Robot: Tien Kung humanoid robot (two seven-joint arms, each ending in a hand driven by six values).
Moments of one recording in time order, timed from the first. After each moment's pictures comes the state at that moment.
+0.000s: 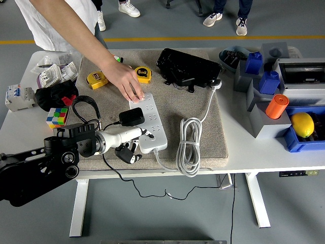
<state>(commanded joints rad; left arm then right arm) -0.66 0.42 -0.50 -1.47 1.53 -0.23 0.43 -0.02 -0.39 0.92 0.45 -0.41 -0.12 0.26</state>
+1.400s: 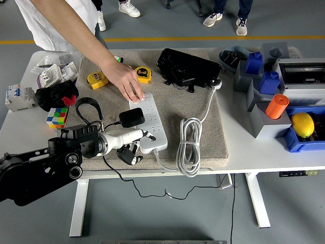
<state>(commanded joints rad) -0.67 0.41 -0.49 -1.45 1.53 -0.22 0.44 -0.02 -0.39 0.93 0.45 -0.41 -0.12 0.26</state>
